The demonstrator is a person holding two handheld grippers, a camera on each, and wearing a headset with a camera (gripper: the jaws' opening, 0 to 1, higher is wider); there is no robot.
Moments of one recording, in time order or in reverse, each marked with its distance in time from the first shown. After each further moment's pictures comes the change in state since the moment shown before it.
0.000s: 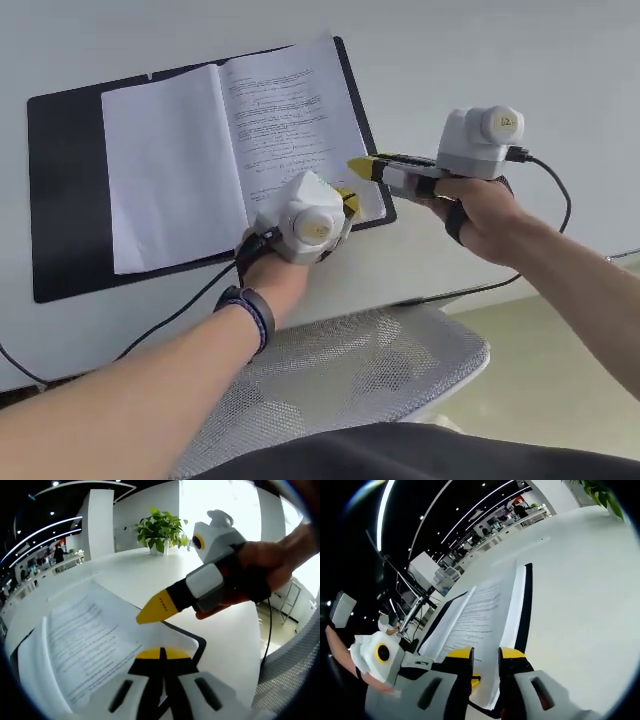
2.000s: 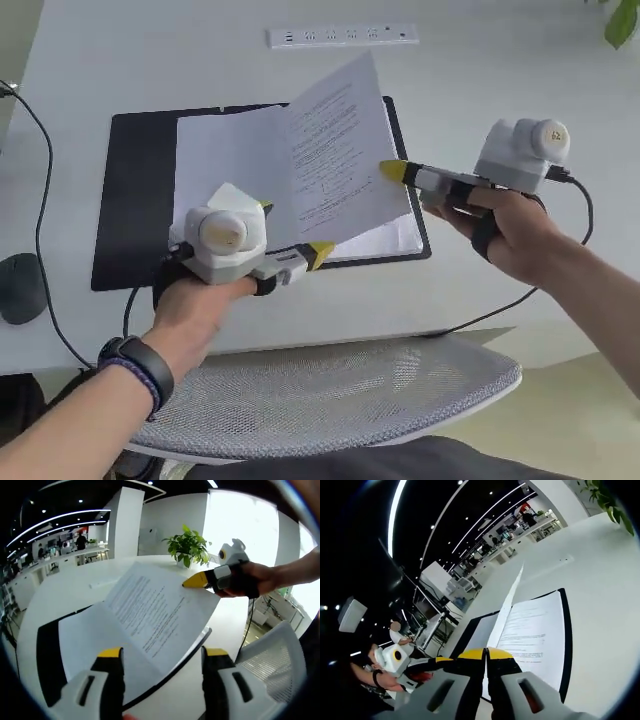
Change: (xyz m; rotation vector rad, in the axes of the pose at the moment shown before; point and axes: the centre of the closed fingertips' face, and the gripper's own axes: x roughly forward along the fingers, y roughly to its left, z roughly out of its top) left arm -0.171 0.078 -0.002 -0.197 -0.044 0.106; right arm -0.014 0.108 0.063 0.049 -0.143 0.140
